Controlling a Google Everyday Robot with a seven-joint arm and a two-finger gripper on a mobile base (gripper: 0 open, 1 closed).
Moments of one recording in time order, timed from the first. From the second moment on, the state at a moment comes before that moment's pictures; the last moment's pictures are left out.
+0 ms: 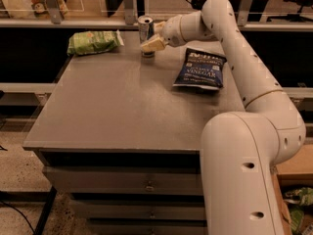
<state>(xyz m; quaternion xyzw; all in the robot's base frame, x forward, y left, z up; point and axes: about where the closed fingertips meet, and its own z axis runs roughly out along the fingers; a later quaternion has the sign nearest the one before) 0.843 0.015 0.869 -0.55 0.62 0.22 0.51</state>
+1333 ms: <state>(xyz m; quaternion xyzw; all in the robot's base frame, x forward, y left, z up) 0.796 0.004 0.914 -0.56 0.63 0.20 0.50</state>
